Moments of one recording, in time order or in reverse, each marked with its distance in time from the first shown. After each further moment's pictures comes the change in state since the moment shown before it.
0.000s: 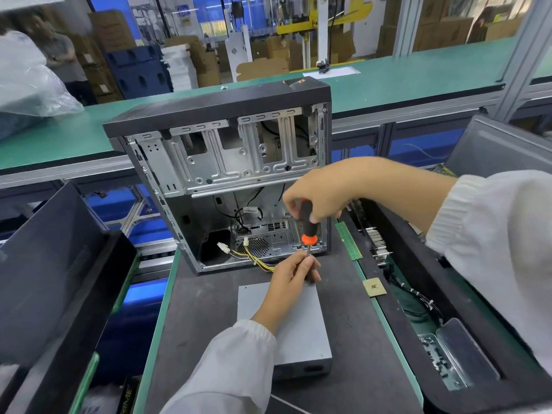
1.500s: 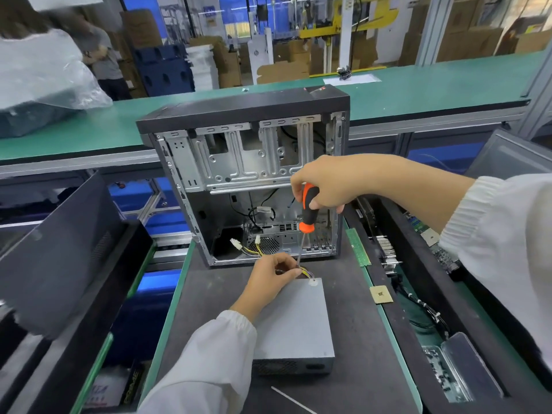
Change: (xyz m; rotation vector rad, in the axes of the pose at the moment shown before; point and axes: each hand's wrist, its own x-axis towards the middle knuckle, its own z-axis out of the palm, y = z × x) left_hand -0.013 0.028 -0.051 0.363 0.097 -0.129; right_hand -0.013 -0.013 -0.019 0.044 0.155 -0.055
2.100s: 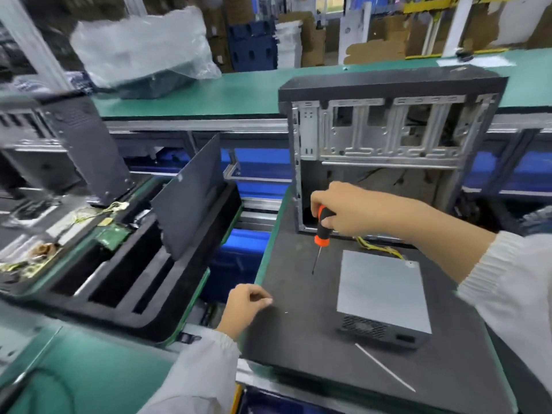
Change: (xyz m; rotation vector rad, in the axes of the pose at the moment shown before) left_hand -0.184 -0.114 -0.138 0.198 0.239 -0.372; right_hand 0.026 -0.153 0.063 -0.008 0.018 -0.208
